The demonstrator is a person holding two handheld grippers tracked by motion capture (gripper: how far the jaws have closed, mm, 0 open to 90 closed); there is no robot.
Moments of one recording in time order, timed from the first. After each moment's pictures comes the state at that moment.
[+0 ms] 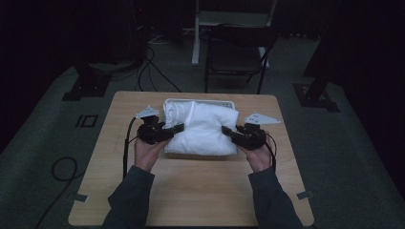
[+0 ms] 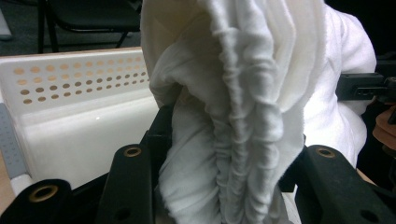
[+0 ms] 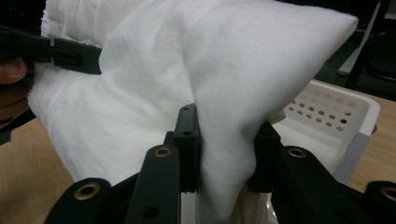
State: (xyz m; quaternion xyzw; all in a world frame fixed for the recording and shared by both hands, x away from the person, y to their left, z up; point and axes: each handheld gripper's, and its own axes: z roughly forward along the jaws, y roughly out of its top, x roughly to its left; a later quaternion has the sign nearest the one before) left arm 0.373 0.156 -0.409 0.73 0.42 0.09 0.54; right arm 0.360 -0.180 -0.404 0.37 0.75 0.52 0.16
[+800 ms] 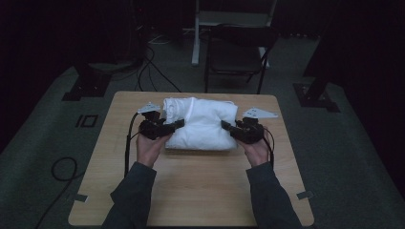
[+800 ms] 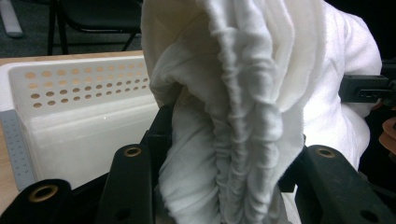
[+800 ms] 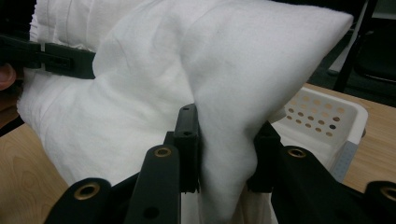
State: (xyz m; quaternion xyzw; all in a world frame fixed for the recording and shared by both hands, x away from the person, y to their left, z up) left arm 0.388 0.153 -0.409 0.72 0.44 0.09 0.53; right arm 0.377 -0.176 -0.402 0.38 0.75 0.52 0.17
